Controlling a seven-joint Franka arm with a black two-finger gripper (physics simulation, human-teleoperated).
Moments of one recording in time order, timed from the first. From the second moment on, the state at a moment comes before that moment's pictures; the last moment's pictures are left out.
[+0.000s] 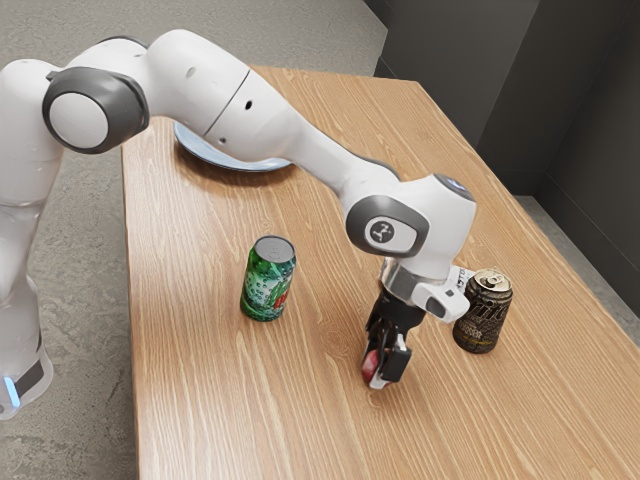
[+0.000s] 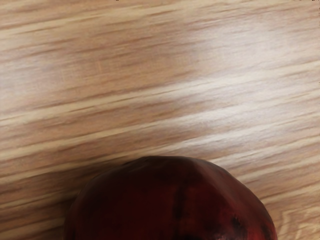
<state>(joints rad) -0.12 0.29 -0.24 -1.73 -0.17 1.93 -0.08</state>
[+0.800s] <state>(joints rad) 0.34 -0.12 -0.03 -1.78 0.15 1.67 -0.06</state>
